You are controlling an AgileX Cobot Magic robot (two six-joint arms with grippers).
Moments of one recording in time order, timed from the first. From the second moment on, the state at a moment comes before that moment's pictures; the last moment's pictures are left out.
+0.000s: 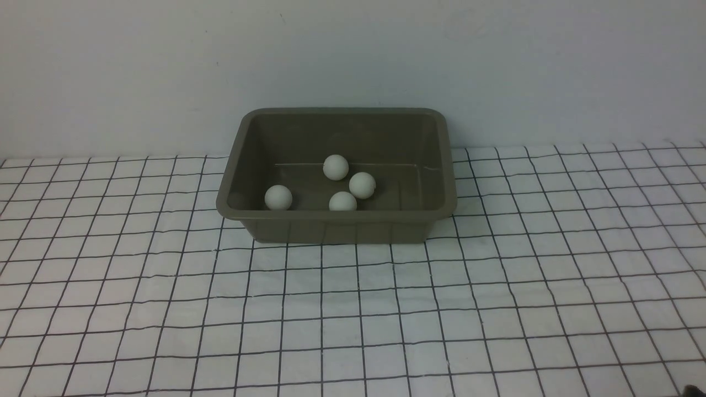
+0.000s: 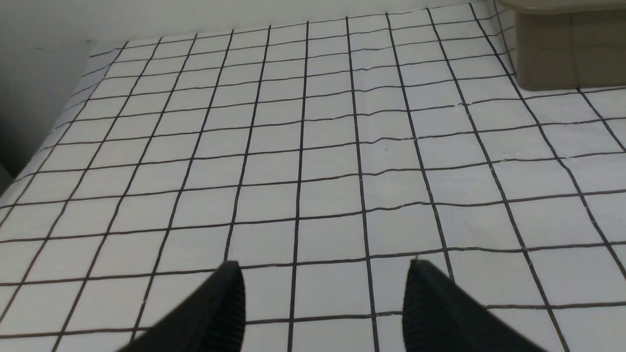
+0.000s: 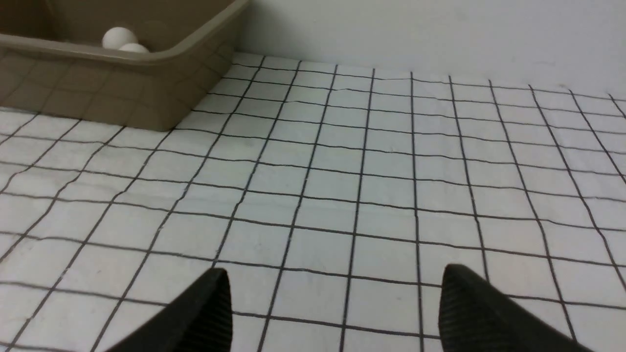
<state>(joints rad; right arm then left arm) 0.02 -0.01 -0.02 0.21 0.49 -0.25 0.07 -0.01 0.02 0.07 0.41 0.00</state>
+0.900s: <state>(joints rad) 0.02 -0.01 0.02 0.05 0.41 -0.15 0.07 -0.01 0.02 0.07 0.41 0.00</state>
